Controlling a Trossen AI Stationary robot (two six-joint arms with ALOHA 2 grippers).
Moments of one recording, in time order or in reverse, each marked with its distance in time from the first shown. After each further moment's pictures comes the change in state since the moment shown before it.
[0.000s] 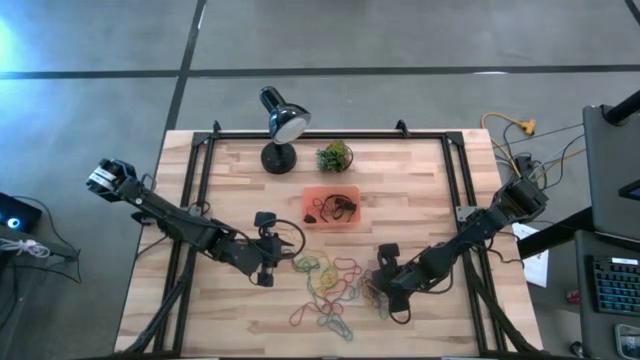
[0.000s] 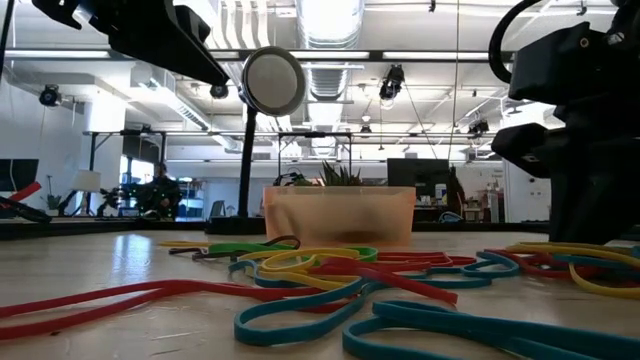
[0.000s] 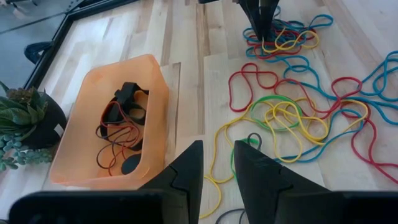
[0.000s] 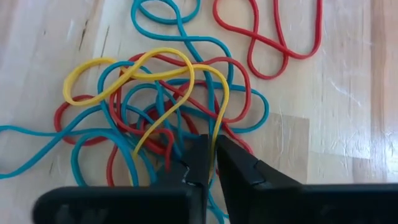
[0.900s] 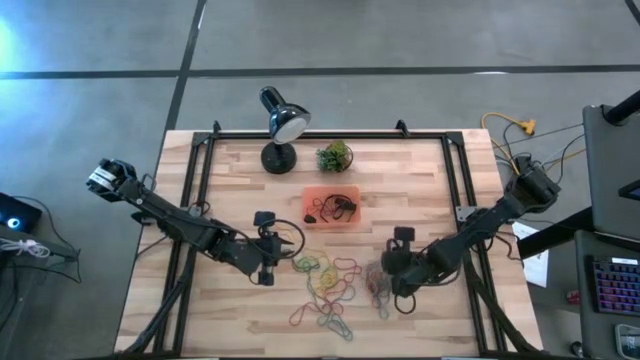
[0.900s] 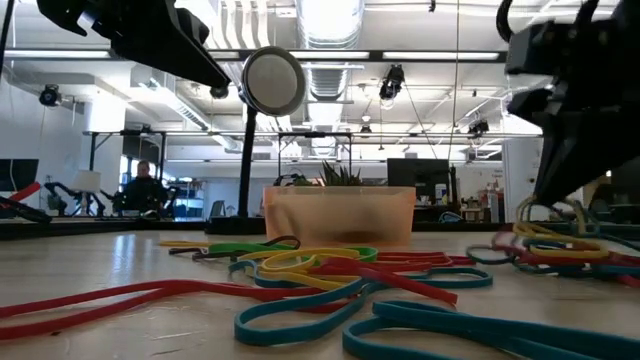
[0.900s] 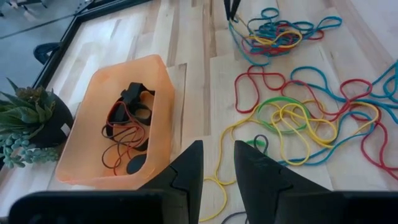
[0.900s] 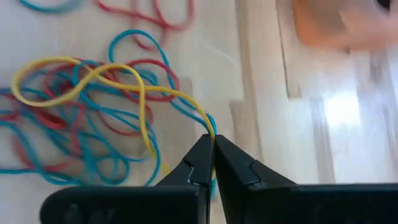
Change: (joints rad) left arm 0.000 0.000 -0.016 0.025 -0.026 0.001; right arm -0.002 -0.132 0.040 -0.359 0.177 0.189
